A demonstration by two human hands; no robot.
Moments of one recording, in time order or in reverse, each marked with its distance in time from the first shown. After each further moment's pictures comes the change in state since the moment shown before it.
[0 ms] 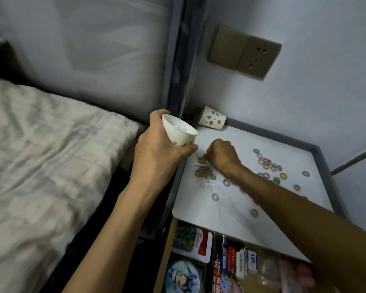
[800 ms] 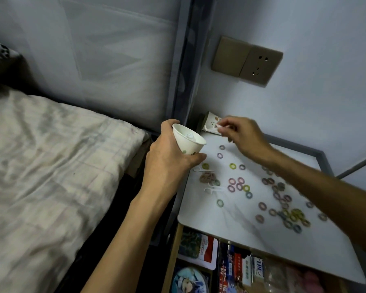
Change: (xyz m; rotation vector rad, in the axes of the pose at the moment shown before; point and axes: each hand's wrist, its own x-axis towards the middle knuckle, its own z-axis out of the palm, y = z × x) left_hand 0.000 -0.001 0.002 0.033 -0.035 0.008; right_hand -0.012 -0.009 -0.091 0.388 0.151 -0.367
